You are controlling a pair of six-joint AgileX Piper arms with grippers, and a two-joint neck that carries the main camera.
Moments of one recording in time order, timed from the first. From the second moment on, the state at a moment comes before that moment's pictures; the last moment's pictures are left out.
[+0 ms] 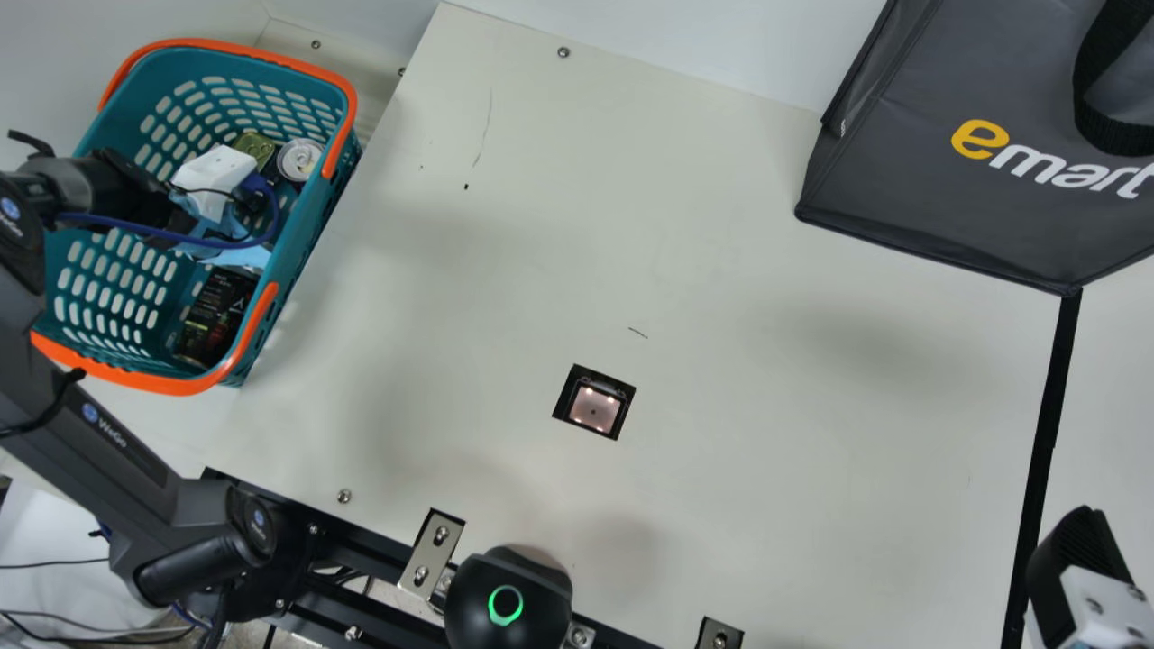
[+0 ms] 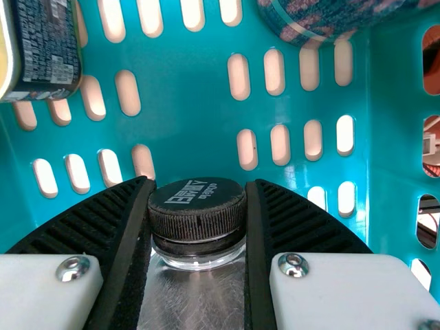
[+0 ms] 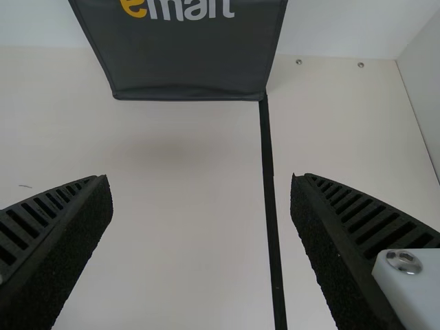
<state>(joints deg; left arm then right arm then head) 41.1 123.7 -62.5 -22.4 30.1 65.9 0.6 42.6 -69.8 -0.8 69.4 -2.2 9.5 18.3</state>
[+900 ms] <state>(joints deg) 41.8 114.5 -65.4 -23.8 36.3 62.0 0.6 42.6 -69.8 -0.8 69.5 -2.2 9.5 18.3</state>
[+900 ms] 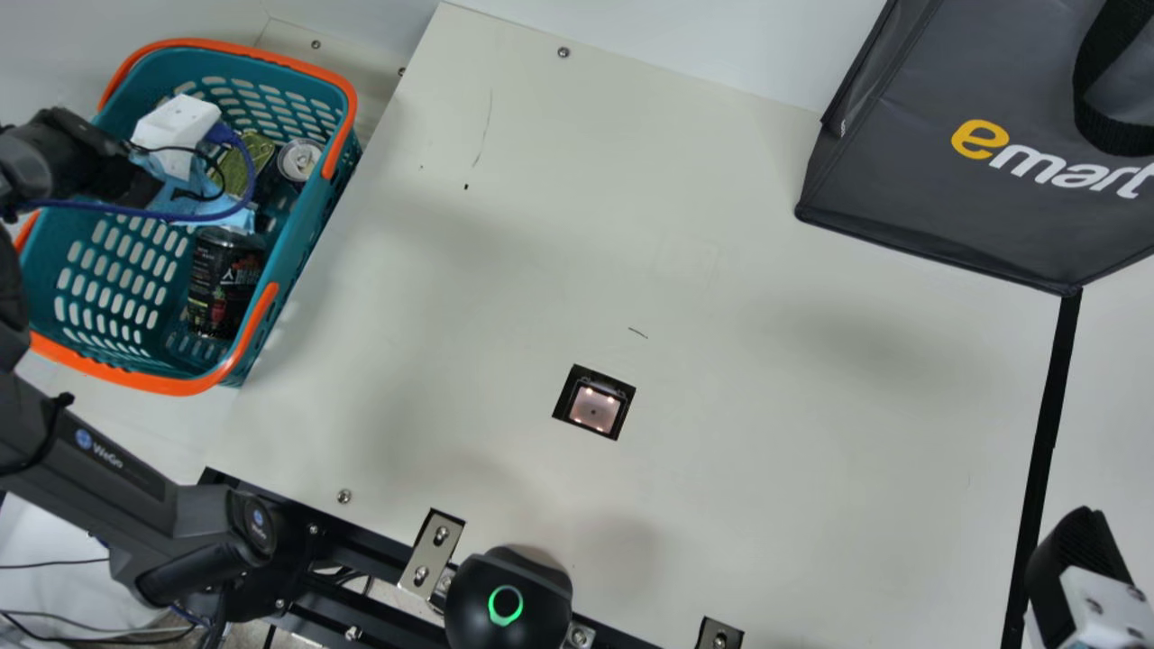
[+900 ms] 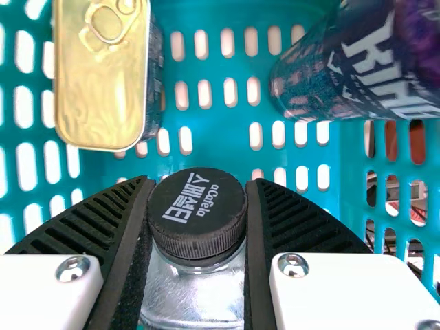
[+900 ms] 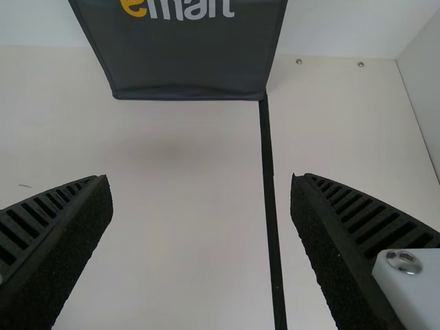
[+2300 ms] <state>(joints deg) 50.2 95.3 -69.2 -27.3 51.8 64.2 0.6 42.6 -69.8 -0.8 69.4 -2.2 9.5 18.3</state>
